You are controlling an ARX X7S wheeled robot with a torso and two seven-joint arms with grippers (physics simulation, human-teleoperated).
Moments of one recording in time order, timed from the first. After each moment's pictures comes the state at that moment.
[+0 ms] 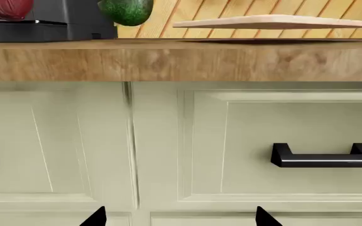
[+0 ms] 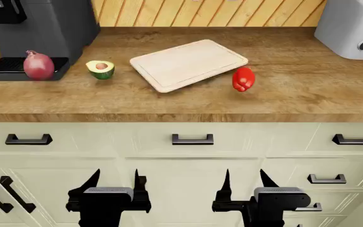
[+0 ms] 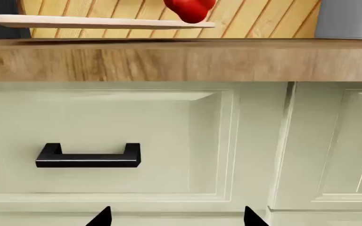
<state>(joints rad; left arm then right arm) 0.00 0.00 0.00 0.00 0.00 0.00 0.00 0.00 0.00 0.00 0.00 0.00 0.00 0.00</state>
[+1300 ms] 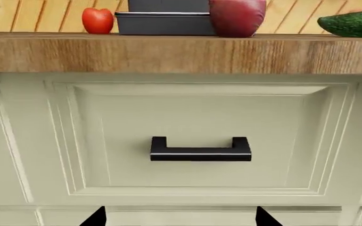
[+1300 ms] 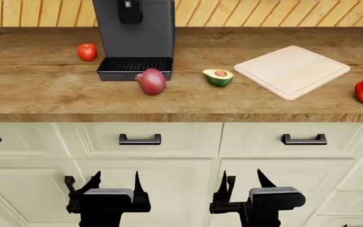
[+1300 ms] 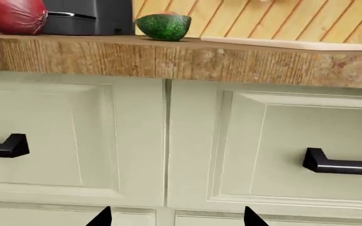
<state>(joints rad) 0.00 -0.10 0.12 -0.02 -0.11 0.01 -0.11 0.01 0.10 -0.14 0.00 0.06 0.00 0.12</state>
